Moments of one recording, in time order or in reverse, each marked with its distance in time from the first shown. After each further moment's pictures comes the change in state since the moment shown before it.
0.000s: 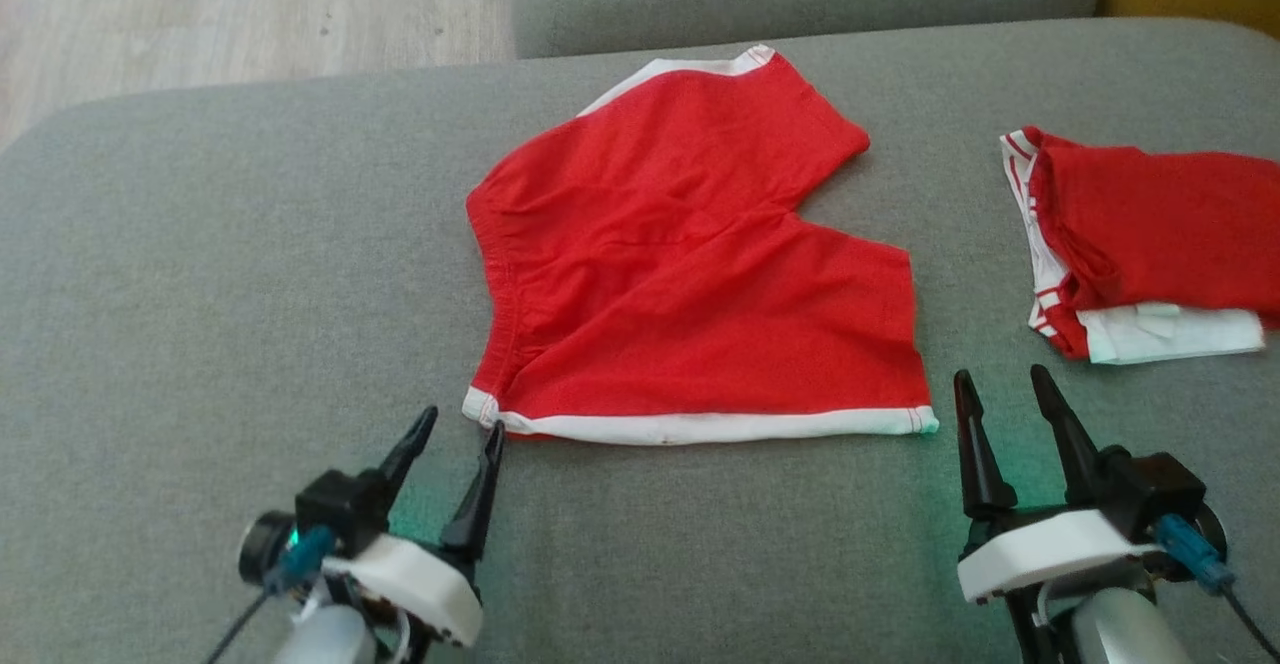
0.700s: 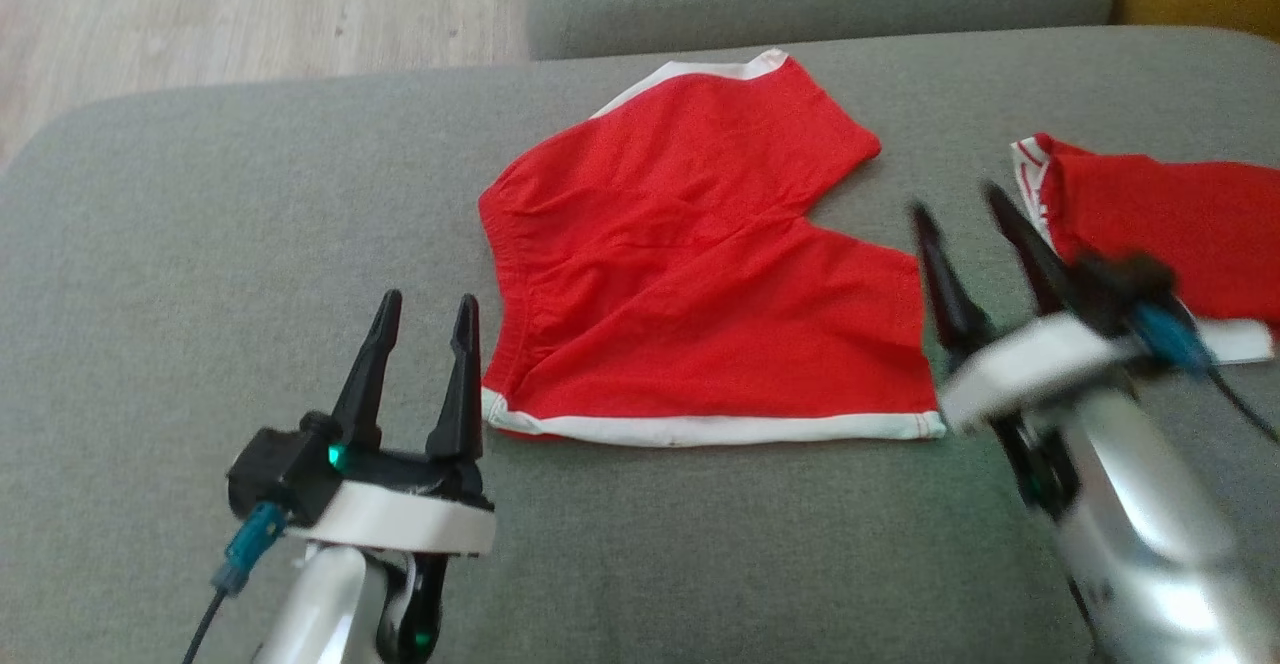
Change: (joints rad) left arm -0.019 -0.104 0.151 -0.219 -0.002 0.000 -0.077; right arm -0.432 -0.157 0.305 0.268 0.226 0.000 -0.004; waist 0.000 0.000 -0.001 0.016
